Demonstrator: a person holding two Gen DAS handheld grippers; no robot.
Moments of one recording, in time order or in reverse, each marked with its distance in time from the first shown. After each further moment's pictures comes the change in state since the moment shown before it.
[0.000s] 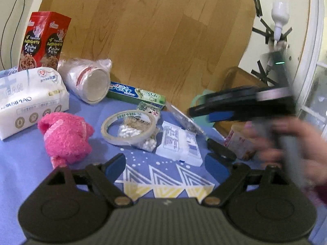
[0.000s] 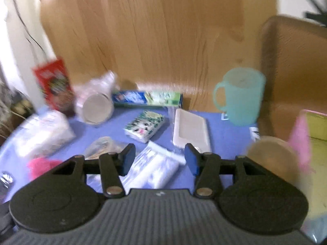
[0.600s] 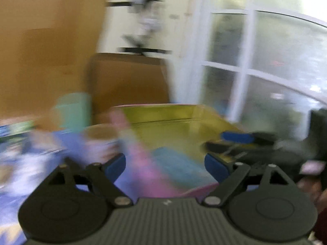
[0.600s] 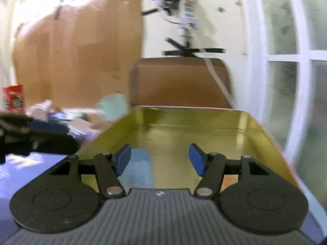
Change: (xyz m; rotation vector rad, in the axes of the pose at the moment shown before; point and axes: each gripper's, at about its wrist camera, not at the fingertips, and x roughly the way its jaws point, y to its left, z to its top) left arm 0.011 -0.197 -0.006 0.387 0.098 -0.337; right arm -0.252 -0.146 -0.173 0.076 -0.400 -0.187
